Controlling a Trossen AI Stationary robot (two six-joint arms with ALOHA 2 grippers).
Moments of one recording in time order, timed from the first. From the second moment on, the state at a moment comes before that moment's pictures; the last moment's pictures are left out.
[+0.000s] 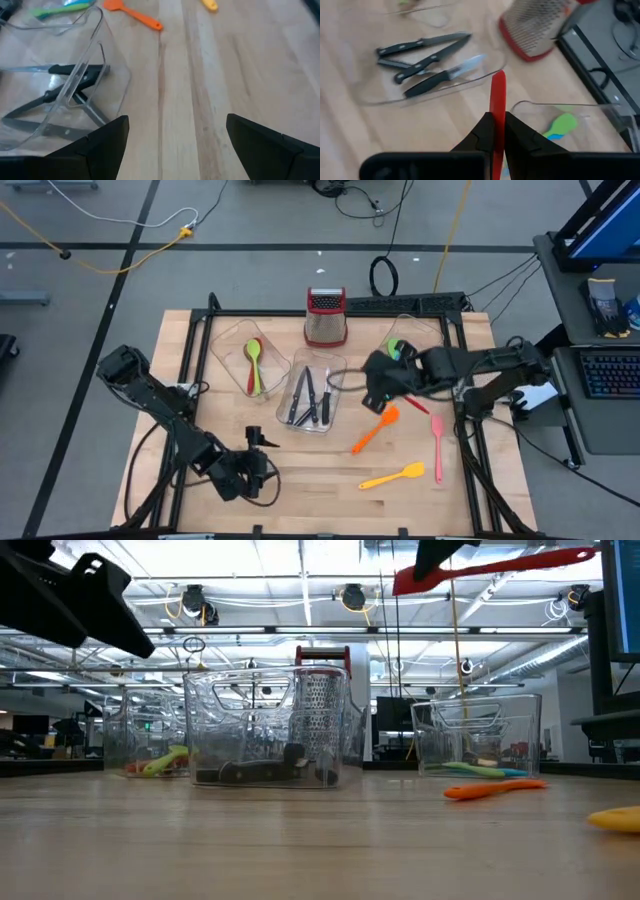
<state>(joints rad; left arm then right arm) -0.78 1.51 0.81 -0.21 -0.66 -0.43 0.18 1.52 1.66 -1.30 0.50 0.61</state>
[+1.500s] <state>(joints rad) -0.78 0.75 0.24 0.13 -0.52 -0.11 -0.50 1.44 1.31 -1.27 0.37 0.95</state>
